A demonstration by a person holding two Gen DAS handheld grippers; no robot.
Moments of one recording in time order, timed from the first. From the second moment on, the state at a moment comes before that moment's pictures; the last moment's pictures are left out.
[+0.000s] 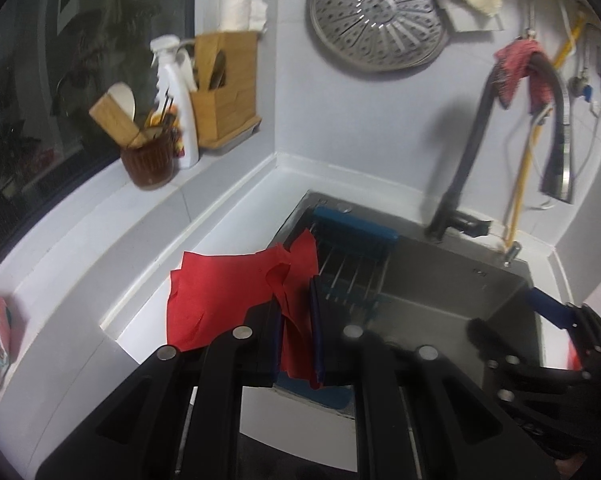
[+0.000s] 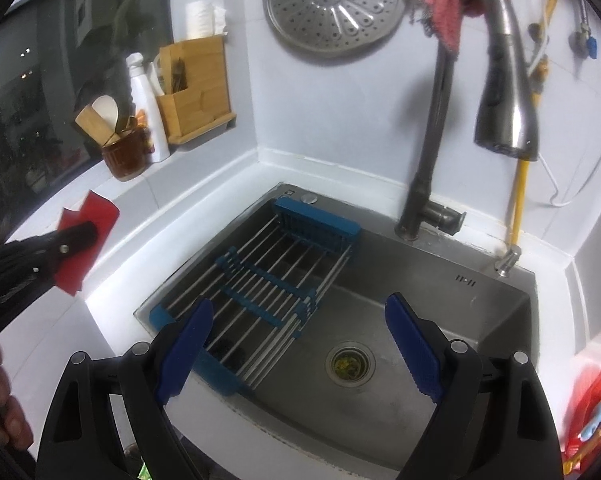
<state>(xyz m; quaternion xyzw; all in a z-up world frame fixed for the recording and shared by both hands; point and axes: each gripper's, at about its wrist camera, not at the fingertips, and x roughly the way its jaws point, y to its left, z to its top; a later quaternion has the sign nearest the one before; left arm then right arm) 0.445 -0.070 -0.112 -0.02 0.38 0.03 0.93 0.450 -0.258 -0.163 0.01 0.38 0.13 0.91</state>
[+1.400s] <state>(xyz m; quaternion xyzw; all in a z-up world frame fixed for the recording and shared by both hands) 0.227 0.064 -0.080 -0.06 0.35 0.26 0.90 0.318 -0.087 -0.114 -0.05 0.38 0.32 0.87</state>
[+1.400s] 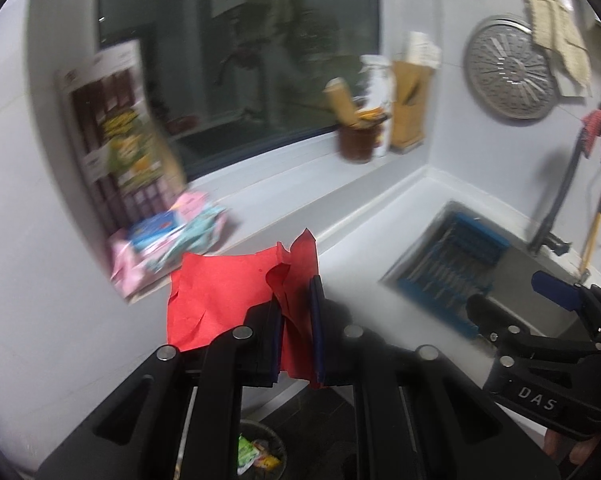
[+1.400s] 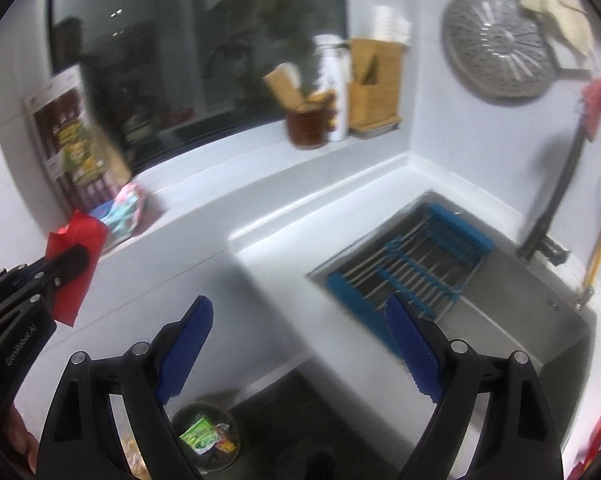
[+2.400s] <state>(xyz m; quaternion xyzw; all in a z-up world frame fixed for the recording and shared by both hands) 0.056 0.209 -0.251 -0.20 0.45 0.43 0.75 0.168 0.106 -0.232 -0.24 0.44 0.44 0.74</state>
